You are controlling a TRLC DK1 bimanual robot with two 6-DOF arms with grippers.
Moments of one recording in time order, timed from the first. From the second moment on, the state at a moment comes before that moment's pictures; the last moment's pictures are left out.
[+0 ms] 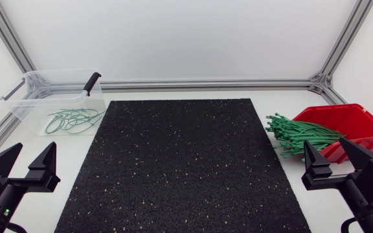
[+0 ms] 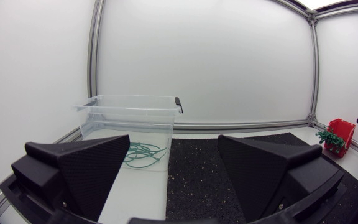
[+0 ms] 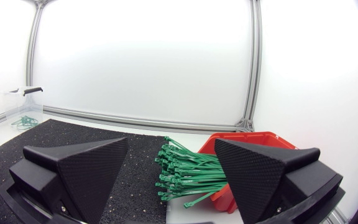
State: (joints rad) left arm 0.08 0.06 0.02 0.01 0.08 -0.03; right arm 0.00 0.06 0.03 -0.03 0.00 -0.08
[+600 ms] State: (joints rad) left arm 0.08 0.06 0.02 0.01 0.08 -0.03; right arm 0.00 0.06 0.06 -0.02 0.02 -0.08
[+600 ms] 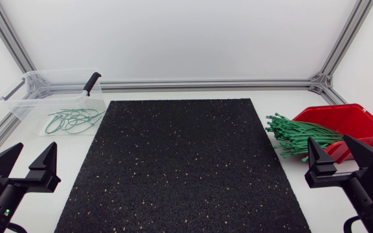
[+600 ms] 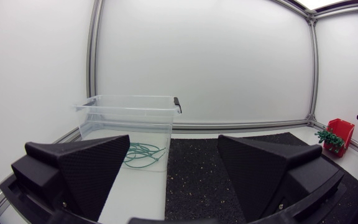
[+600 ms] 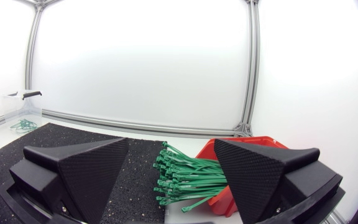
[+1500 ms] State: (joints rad) left arm 0.07 0.06 0.02 0.01 0.08 -0.03; right arm -0.12 0.96 1.06 -0.64 -0.19 -0.17
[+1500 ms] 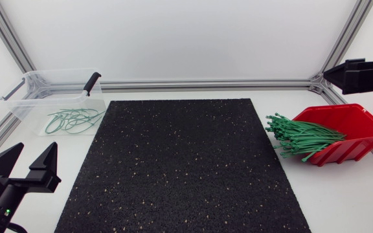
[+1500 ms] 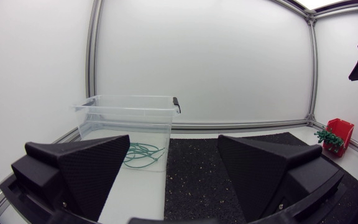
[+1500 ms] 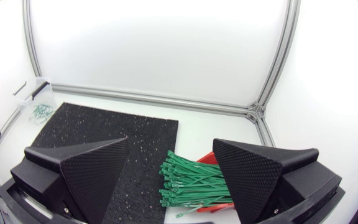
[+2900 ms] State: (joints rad) left arm 0.06 0.06 0.02 0.01 0.08 -0.03; right arm -0.09 1.35 1.15 -1.27 0.04 -1.72
